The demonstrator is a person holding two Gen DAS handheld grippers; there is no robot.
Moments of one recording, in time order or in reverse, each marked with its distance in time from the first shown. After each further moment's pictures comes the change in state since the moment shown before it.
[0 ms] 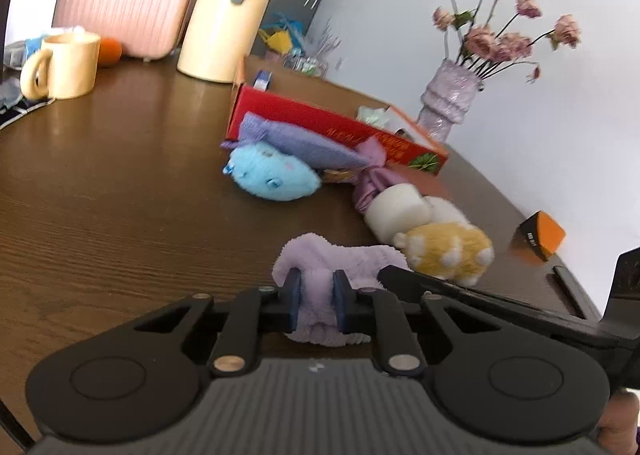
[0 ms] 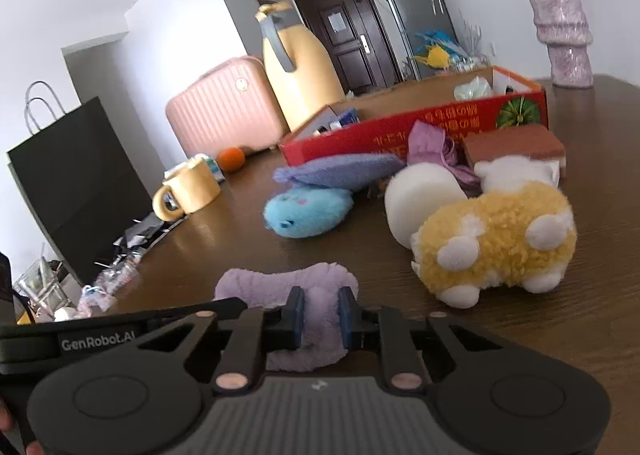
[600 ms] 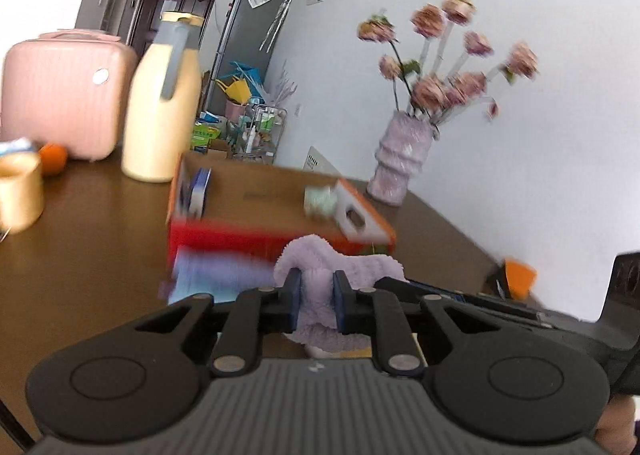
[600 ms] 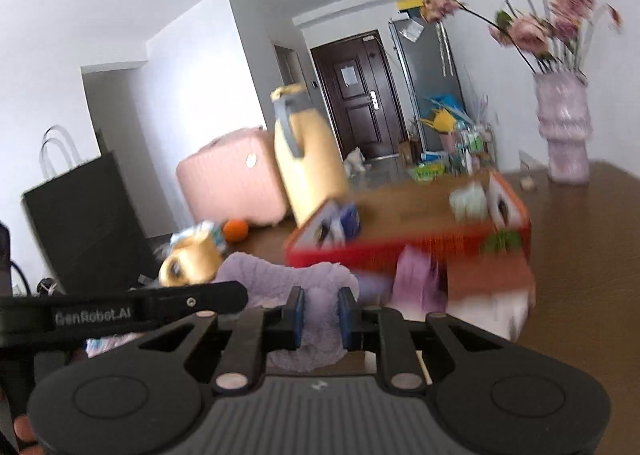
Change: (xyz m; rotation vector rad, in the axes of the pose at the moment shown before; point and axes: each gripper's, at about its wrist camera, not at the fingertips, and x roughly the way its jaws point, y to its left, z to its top) left arm -0.006 -0.059 0.097 0.126 -0.115 -0.066; right arm -0.033 -0.006 0.098 -0.080 -0.149 -0.009
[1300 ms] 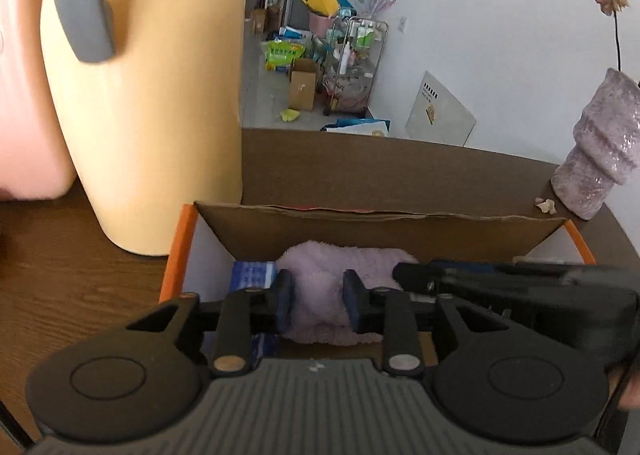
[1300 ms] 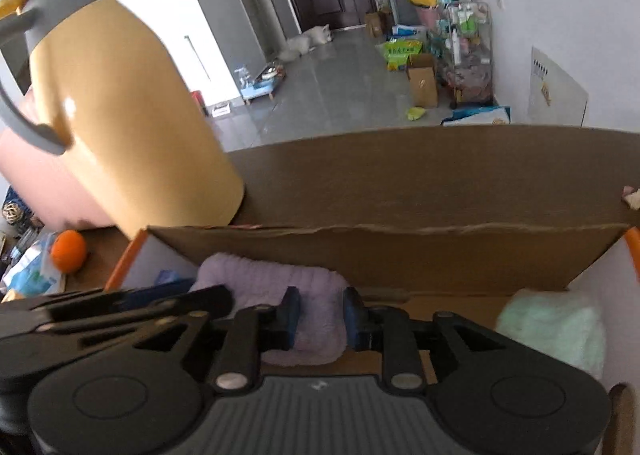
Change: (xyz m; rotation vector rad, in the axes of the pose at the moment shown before) left arm 0.354 0.128 0.143 -0.024 0.308 0.291; right arm 0.408 -0.129 0.139 0.066 0.435 -0.106
